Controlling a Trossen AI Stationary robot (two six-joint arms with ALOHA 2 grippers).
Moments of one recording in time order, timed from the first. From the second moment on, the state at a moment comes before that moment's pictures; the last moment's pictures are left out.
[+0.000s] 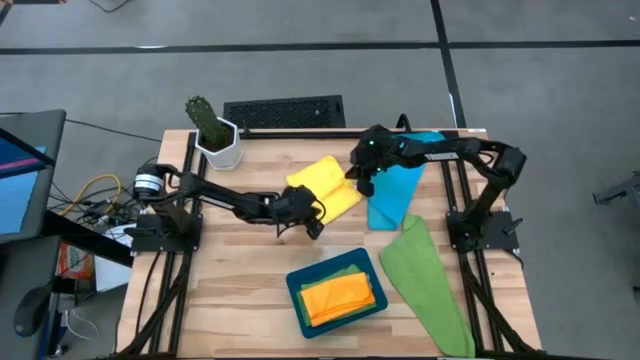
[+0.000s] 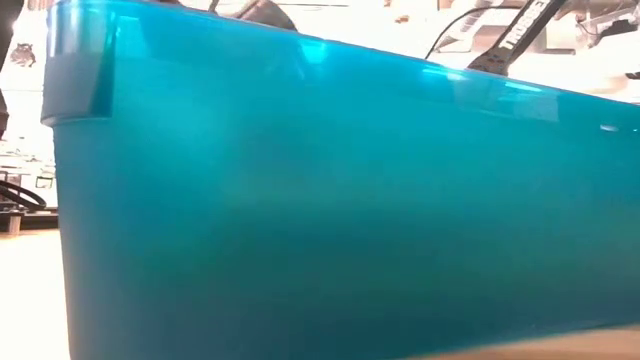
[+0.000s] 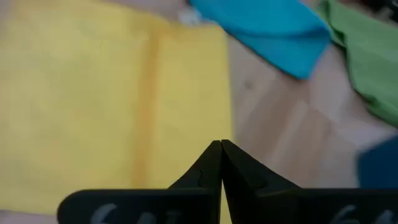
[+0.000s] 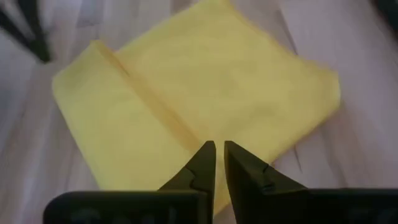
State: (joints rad) left arm 0.01 1.74 0.89 0.12 -0.30 -0.59; right arm -0.58 1.72 0.88 -0.03 -0.47 -0.35
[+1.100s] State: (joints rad) left arm 0.00 1.70 0.89 0.07 -0.35 -0.59; right arm -0.61 1.57 0.74 0.10 -0.73 -0.32
